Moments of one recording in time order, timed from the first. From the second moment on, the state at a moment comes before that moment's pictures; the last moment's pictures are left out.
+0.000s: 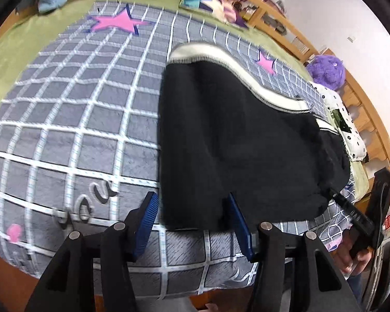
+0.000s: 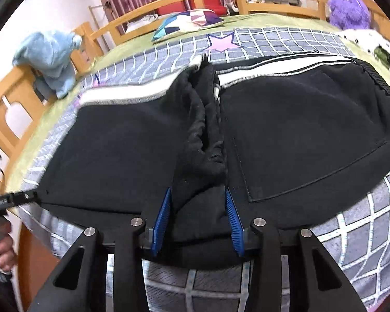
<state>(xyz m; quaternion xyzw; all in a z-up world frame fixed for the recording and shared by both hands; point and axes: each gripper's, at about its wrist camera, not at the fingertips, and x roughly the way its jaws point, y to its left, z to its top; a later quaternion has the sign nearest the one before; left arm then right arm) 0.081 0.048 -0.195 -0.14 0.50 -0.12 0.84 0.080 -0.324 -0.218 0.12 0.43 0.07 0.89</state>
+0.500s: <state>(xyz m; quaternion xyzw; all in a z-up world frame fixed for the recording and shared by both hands) 0.069 0.061 -0.198 -0.15 0.52 -0.11 0.83 0.058 -0.348 -0.202 0.18 0.39 0.09 0.90</state>
